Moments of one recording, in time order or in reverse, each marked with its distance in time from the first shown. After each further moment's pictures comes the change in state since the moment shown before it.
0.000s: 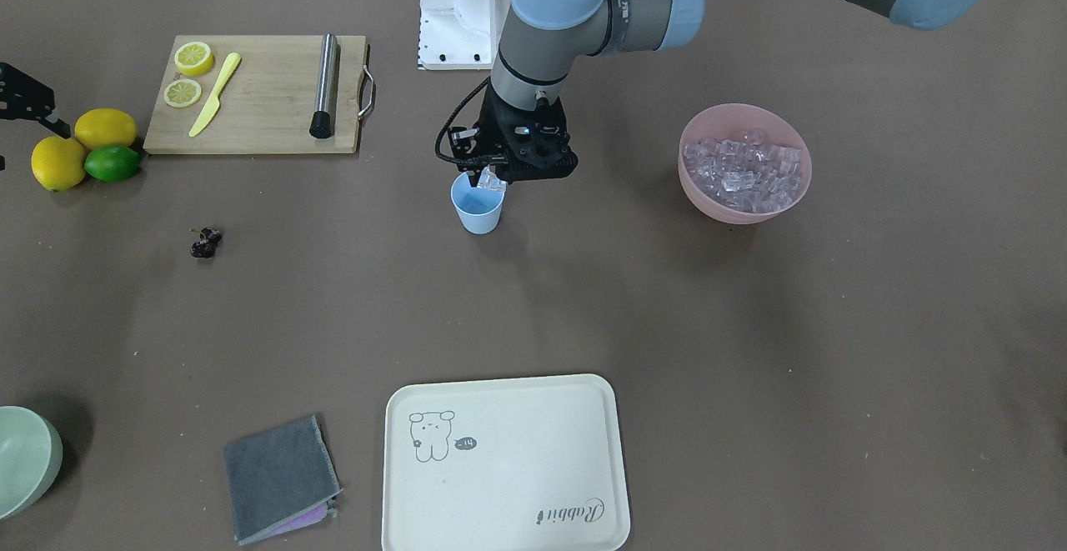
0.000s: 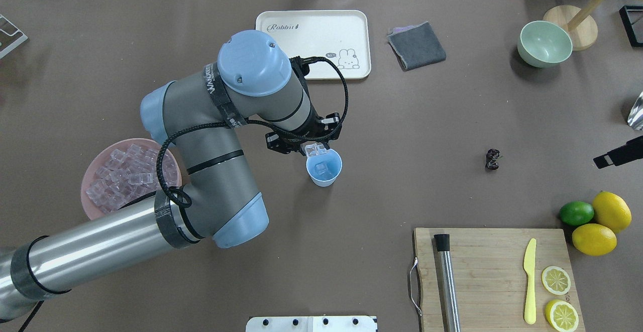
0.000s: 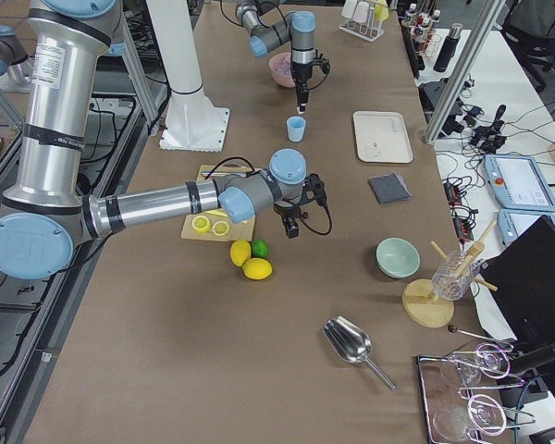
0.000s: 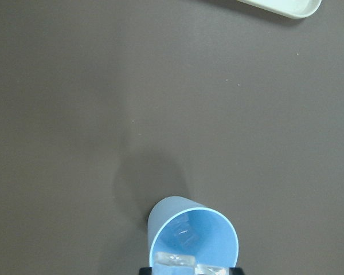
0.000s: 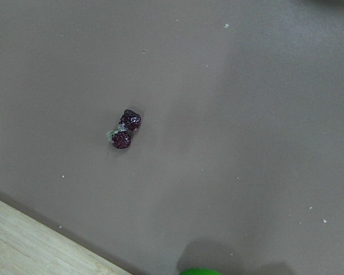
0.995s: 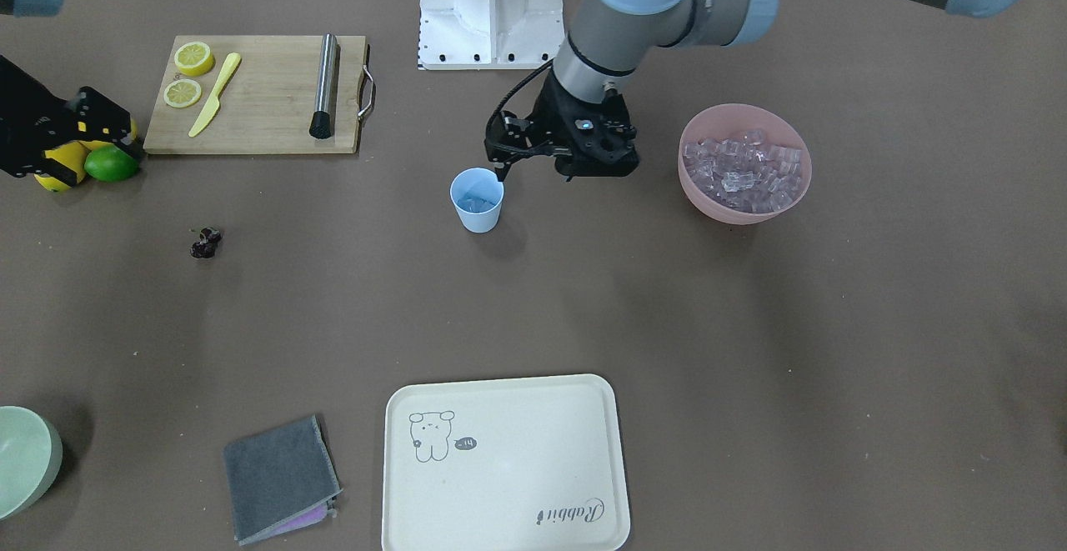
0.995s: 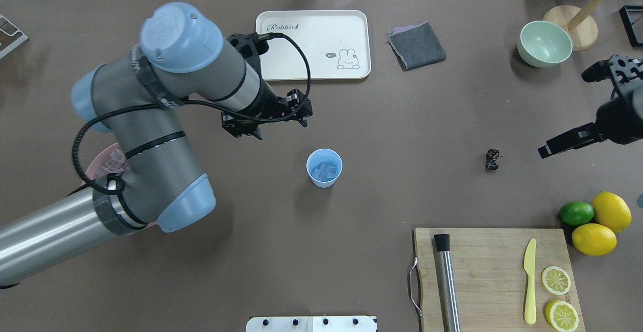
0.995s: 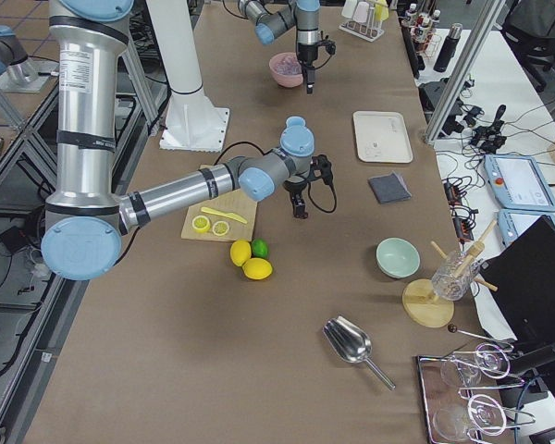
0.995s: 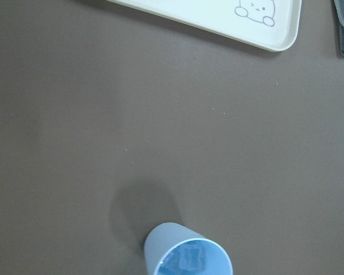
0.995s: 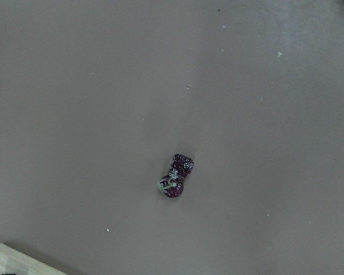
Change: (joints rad) left arm -0.111 0.175 -0.190 -0.038 -0.080 0.091; right arm -0.183 0.151 -0.001 -0.001 -0.133 0.301
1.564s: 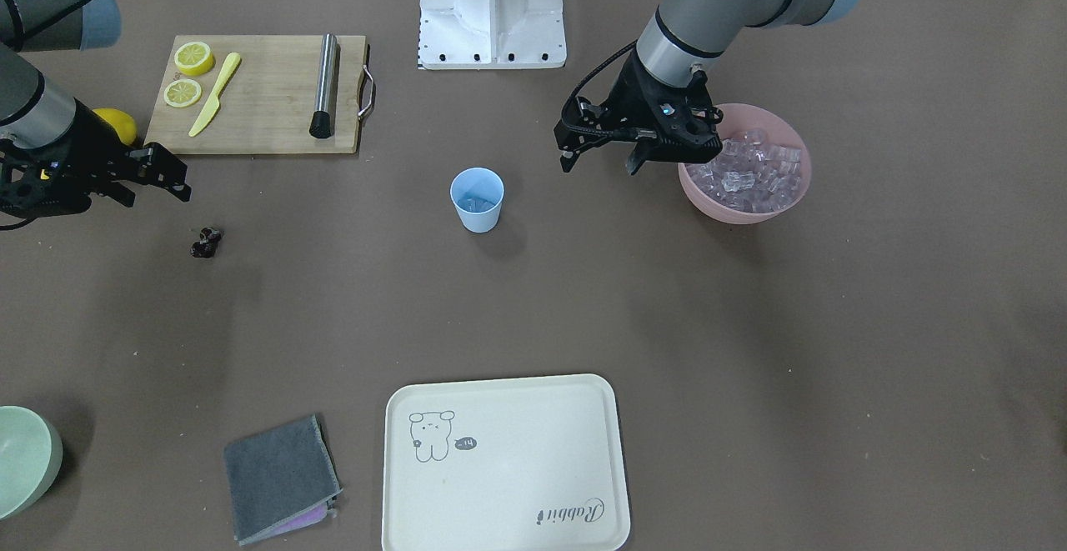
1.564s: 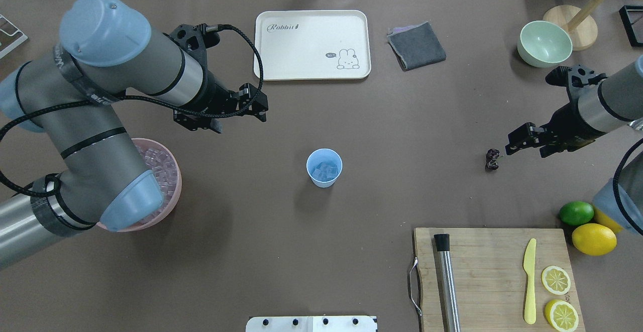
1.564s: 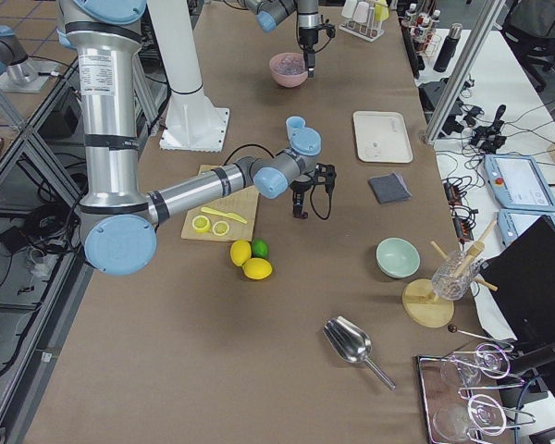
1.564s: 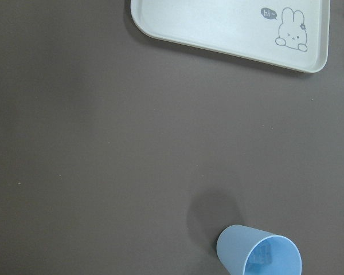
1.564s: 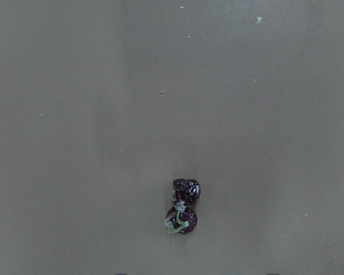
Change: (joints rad) left arm -0.051 0.100 -0.090 0.001 -0.018 0.044; right arm -0.072 0.079 -0.102 0.003 -0.056 0.369
